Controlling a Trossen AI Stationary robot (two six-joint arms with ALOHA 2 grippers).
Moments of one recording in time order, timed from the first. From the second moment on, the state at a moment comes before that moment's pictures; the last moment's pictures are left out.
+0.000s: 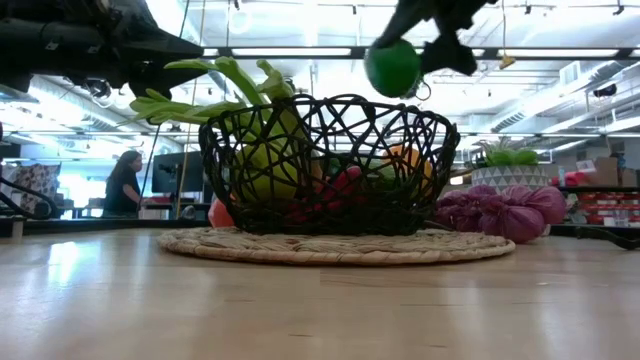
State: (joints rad) left arm -0.19 0.80 0.15 0.63 -0.24 -0.42; right arm 0.04 1.29 1.12 -0.54 0.24 0.78
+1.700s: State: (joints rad) left arm -0.12 0.78 0.21 0.66 -0.51 -0.07; right arm 0.05 1.44 1.12 -0.25 0.49 0.38
